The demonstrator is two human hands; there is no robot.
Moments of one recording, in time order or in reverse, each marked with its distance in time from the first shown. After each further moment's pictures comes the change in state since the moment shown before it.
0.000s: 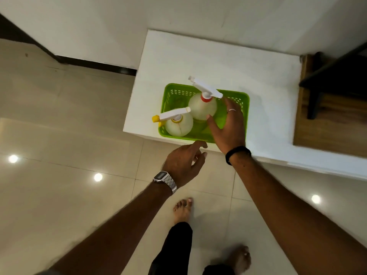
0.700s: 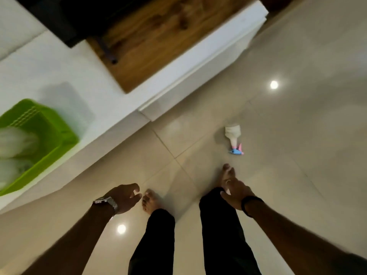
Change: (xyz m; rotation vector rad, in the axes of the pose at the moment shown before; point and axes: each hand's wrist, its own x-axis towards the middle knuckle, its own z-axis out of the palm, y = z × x) left_hand -0.054 0.083 0.184 0.728 -1.171 -0.074; right_hand -0.435 0.320 -0.194 -0.136 -0.662 0.990
